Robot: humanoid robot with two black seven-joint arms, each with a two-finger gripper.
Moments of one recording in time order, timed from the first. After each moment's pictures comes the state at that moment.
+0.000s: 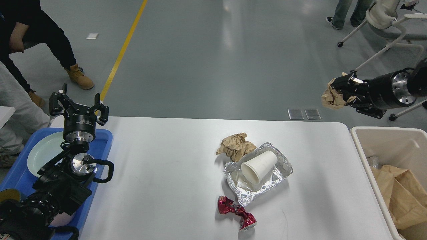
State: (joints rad) left arm -0.73 0.13 -0.95 -0.26 -0.10 -0.45 -0.61; right arm 1.87 -0.69 -1.10 1.16 0.17 0.41 -0.05
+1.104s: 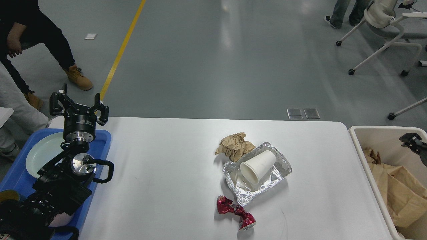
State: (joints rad) left arm -0.73 0.13 -0.95 -0.26 -0.10 -0.45 -0.61; right arm 1.16 -0.68 -1.03 0.65 0.17 0.10 -0.06
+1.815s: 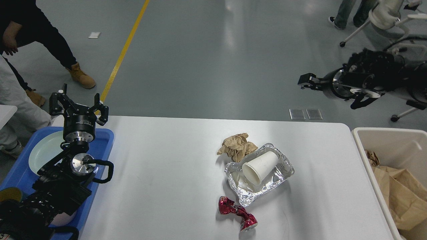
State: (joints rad) left arm -0.73 0.14 -0.95 -0.26 -0.10 -0.45 -0.61; right arm 1.85 -0.17 -1.29 0.95 0.18 0.29 -0.05
